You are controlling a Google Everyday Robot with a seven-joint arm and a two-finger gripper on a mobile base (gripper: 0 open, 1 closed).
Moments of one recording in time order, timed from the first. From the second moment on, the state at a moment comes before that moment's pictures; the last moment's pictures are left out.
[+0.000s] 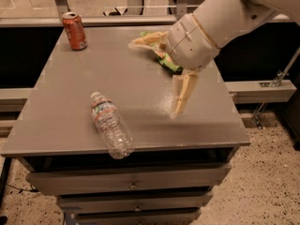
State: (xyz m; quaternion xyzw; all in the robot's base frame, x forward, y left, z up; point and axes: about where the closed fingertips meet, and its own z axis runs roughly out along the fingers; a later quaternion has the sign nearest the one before) arm 0.474 -0.010 0.944 -0.84 0.40 0.15 0.33
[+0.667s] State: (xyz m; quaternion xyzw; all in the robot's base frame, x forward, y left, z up) arm 0.473 -0.007 0.945 -0.85 0.38 0.15 0.33
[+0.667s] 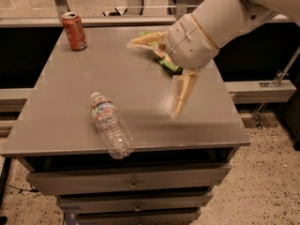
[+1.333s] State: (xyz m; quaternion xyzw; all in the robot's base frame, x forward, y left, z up) arm 0.500 0.017 0.951 -0.86 0.34 0.13 0.36
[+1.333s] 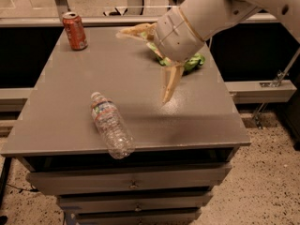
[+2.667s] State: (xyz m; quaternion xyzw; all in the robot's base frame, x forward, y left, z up) arm 0.623 0.100 0.986 -0.75 0.38 0.07 0.54
